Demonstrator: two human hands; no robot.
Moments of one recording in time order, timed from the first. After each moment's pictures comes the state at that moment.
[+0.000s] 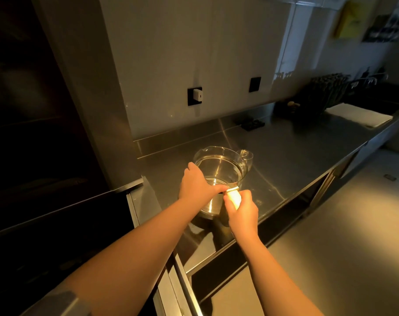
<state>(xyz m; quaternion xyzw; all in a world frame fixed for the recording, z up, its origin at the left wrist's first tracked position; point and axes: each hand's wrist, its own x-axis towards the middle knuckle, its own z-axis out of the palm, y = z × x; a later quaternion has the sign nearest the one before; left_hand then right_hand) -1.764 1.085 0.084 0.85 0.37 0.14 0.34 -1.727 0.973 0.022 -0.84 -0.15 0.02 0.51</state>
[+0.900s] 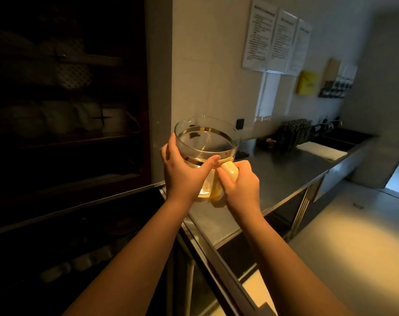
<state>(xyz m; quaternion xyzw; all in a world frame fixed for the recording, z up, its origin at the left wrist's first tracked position) -1.960 1.024 0.197 0.71 0.21 0.50 0.45 -1.910 0.917 0.189 -0.77 -0.28 -0.10 0.56</state>
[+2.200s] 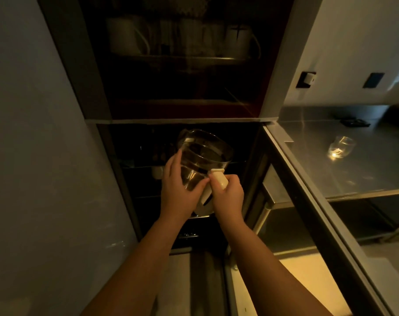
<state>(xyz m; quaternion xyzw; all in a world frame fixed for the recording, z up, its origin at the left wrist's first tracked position) -2.188 1.069 0.008 0.71 0.42 0.45 0.34 -2.096 1.014 0.016 -0.72 -0.29 0.21 0.59</state>
